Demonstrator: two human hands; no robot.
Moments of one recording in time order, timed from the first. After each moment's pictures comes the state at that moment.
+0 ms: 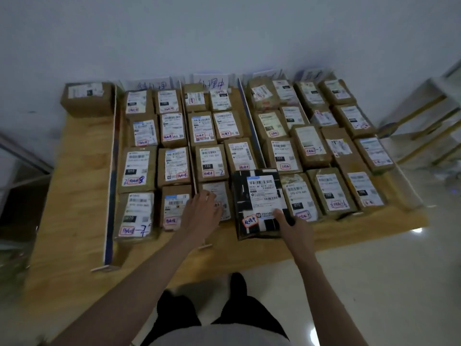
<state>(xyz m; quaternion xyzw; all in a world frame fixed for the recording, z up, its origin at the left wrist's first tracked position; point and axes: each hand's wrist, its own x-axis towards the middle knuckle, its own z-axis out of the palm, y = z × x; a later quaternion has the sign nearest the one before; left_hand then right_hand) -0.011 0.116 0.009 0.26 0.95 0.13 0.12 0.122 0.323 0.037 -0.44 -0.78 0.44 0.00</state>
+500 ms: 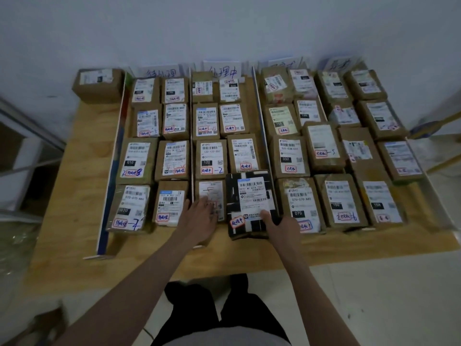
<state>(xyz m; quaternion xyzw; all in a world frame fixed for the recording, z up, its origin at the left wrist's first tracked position) -0.007 0.142 -0.017 0.21 0.95 0.04 0.23 0.090 0.351 -0.003 -0.39 -0.82 0.41 -0.09</state>
